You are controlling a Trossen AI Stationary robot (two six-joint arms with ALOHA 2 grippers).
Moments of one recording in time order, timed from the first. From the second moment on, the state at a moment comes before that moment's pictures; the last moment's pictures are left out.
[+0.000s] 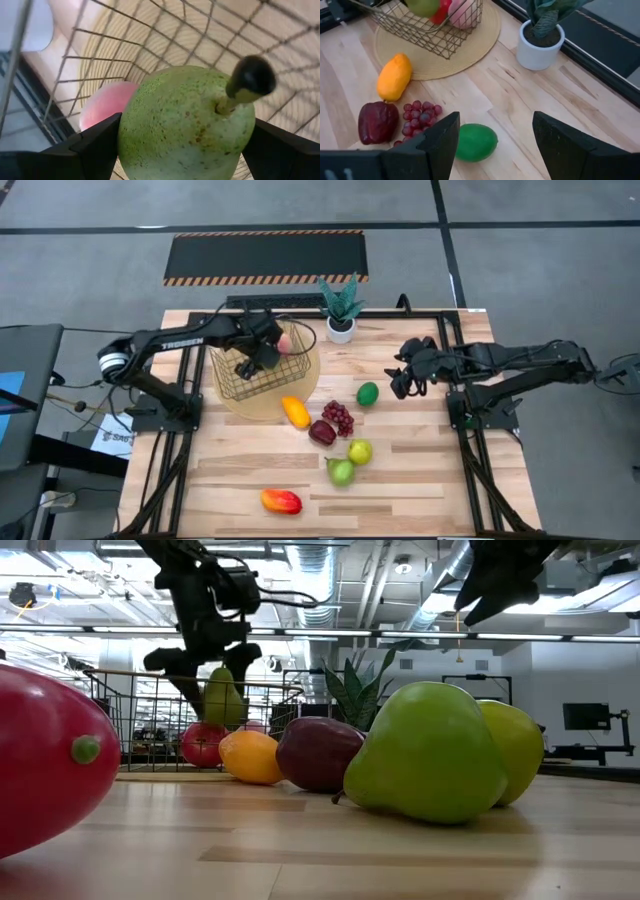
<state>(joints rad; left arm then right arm) 0.49 1.46 1.05 -0.79 -0.01 1.15 0.06 1.00 0.97 -0.78 0.47 0.58</state>
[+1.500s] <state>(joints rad) 0.47 1.54 1.05 -0.68 0.15 1.60 -0.05 1.00 0.97 -0.78 0.47 0.58</state>
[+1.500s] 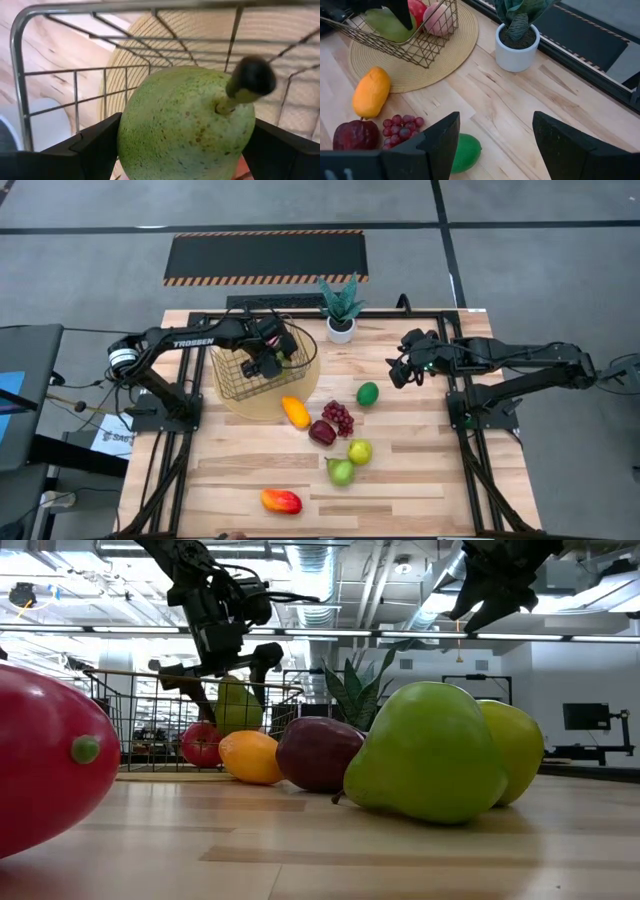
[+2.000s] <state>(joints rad) 0.51 1.54 1.04 -0.69 0.22 1.68 -0.06 1.00 0.97 -0.78 0.47 0.58</state>
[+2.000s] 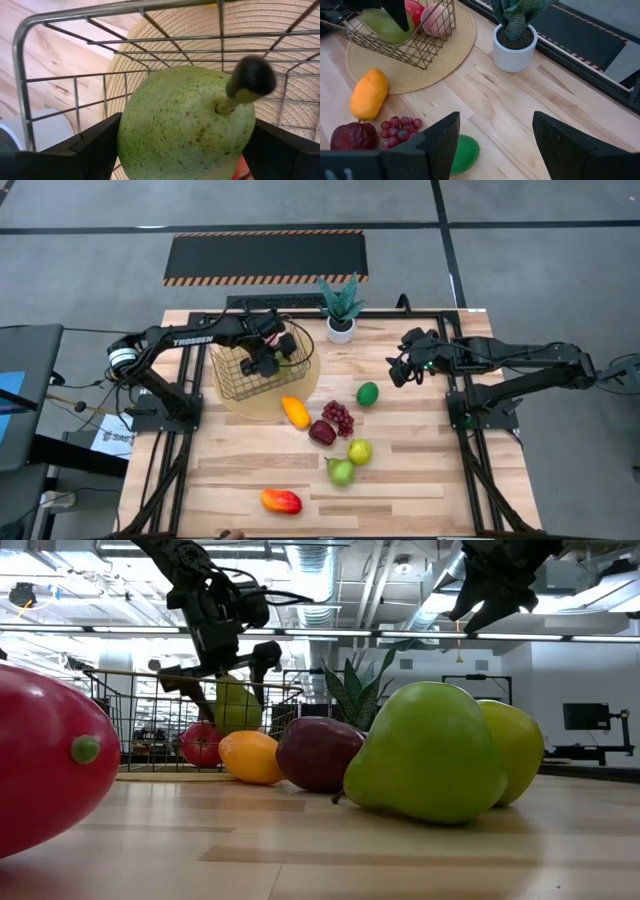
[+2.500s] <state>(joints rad) 0.49 1.61 1.04 -0.65 0.19 1.68 -0.09 0.99 0.97 -0.78 0.47 0.58</state>
